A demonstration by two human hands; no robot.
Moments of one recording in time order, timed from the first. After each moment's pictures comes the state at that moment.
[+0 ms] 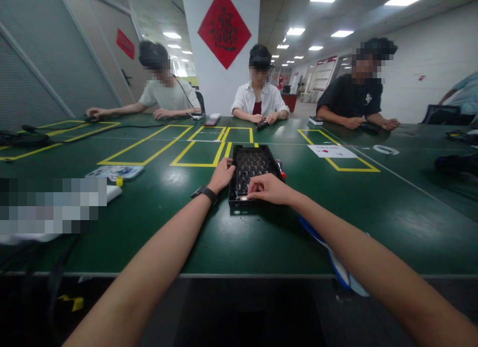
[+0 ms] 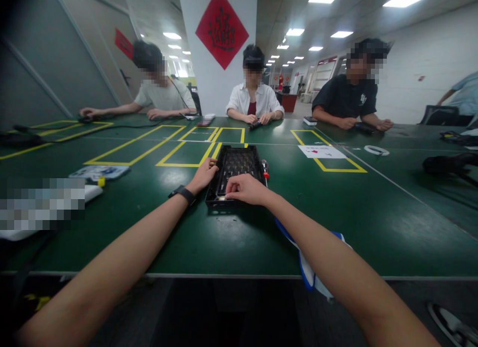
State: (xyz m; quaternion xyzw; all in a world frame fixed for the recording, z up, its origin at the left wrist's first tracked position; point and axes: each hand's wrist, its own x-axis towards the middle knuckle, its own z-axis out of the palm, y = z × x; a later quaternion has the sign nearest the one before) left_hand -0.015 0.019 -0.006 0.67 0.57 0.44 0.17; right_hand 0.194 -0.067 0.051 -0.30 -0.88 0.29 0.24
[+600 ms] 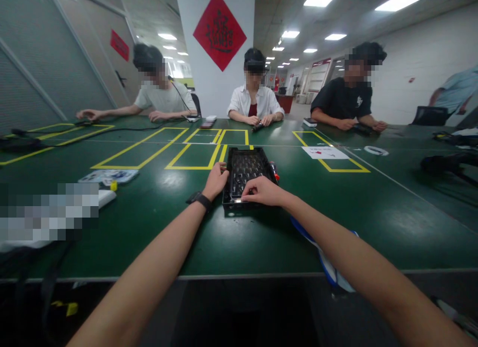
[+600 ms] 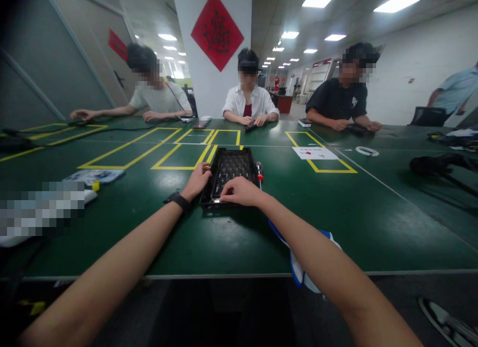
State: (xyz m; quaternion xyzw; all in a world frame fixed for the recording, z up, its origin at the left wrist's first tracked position) left_hand -0.011 0.002 -0.004 0.65 0.57 0.47 0.19; right_hand 0.195 -0.064 0.053 -0.30 -0.90 0.23 0.21
